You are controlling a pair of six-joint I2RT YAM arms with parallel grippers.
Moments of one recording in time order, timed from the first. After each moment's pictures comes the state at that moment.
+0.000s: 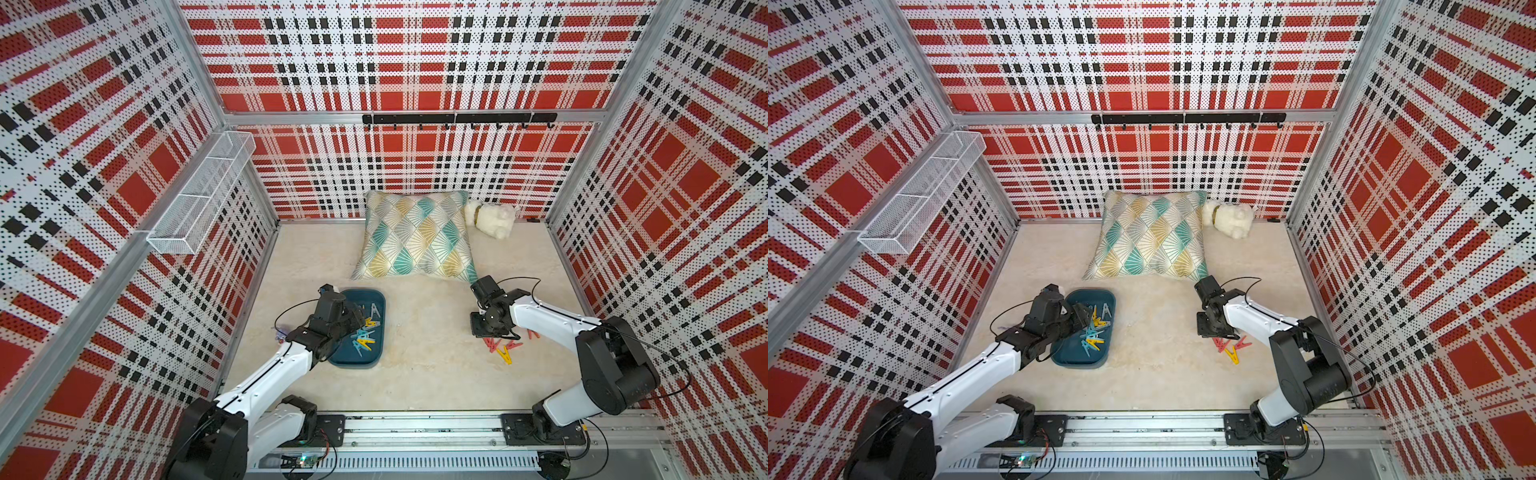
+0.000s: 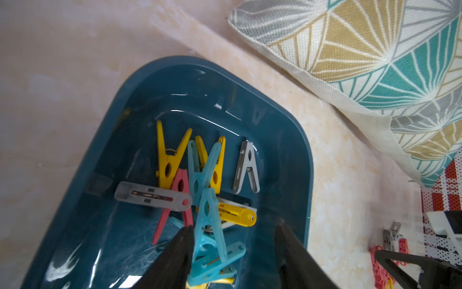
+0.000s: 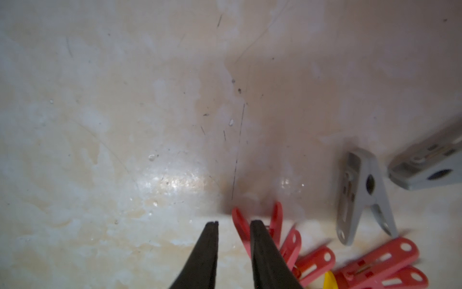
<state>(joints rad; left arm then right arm) -0.37 1.07 0.50 -0.20 0.03 -0.79 0.44 1.54 0.84 -0.66 0.05 0.43</state>
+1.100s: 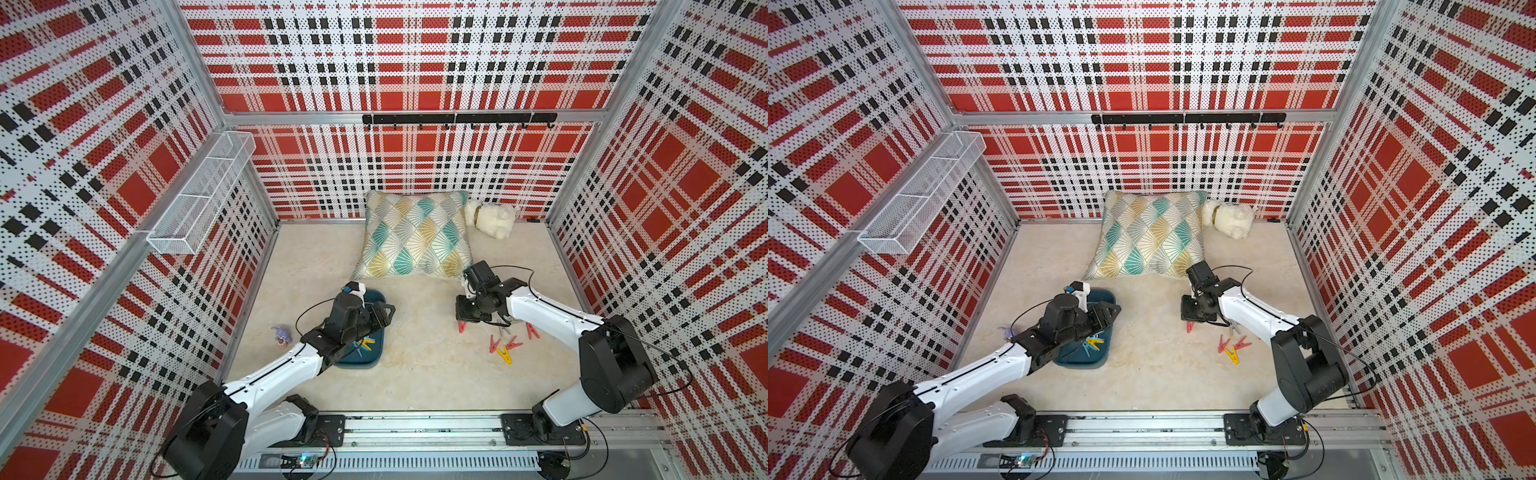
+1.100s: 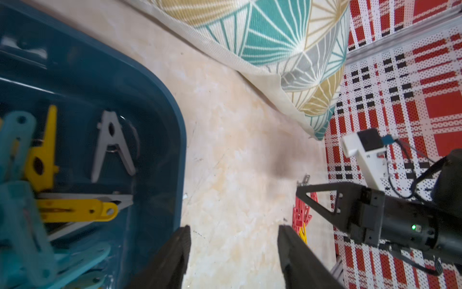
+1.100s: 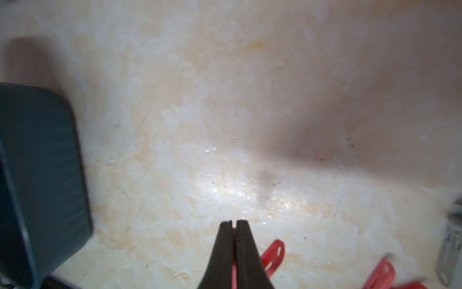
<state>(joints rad) -0.58 1.14 0.47 0.12 0.18 -0.95 0.51 1.54 1.02 -0.60 -0.19 0.54</state>
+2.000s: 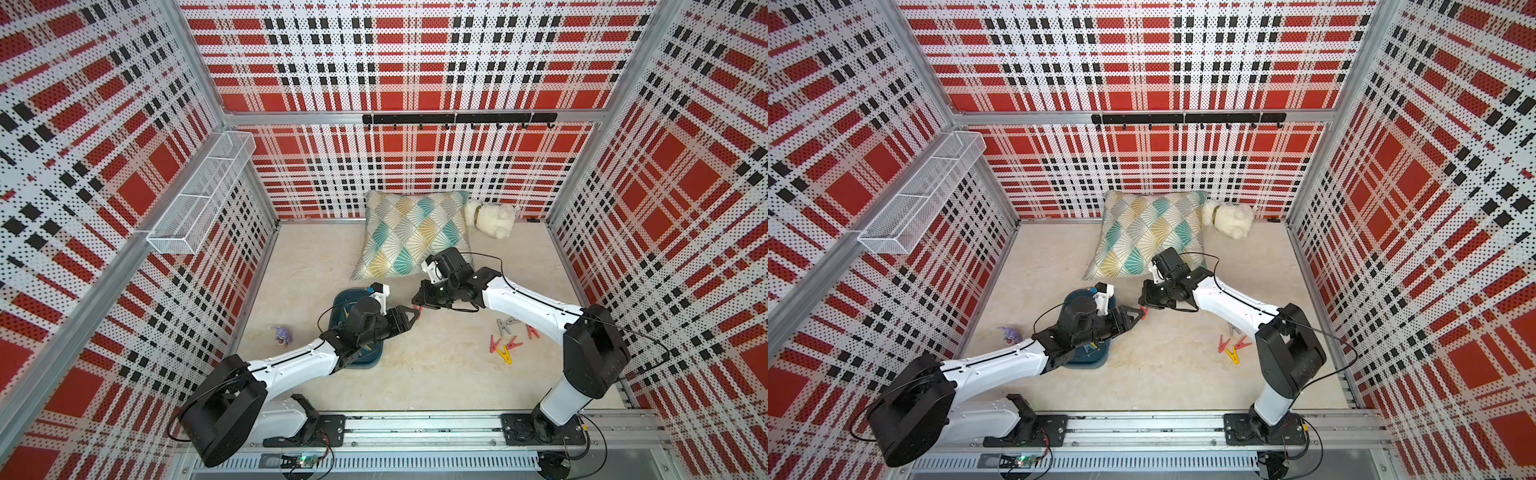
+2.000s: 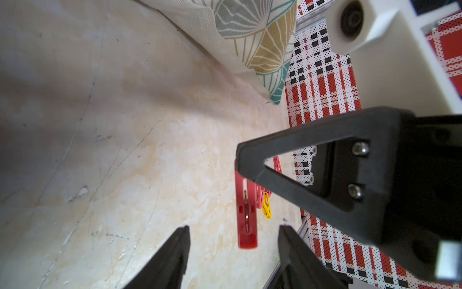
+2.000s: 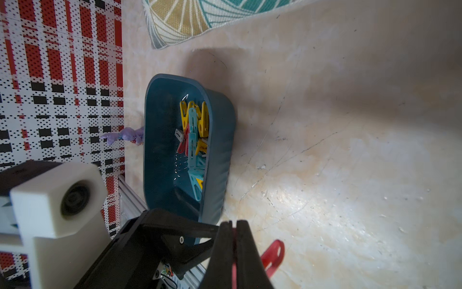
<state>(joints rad) -0.72 1.27 0.50 0.31 0.23 -1.02 0.68 1.68 1.25 -0.48 -0.39 0.71</state>
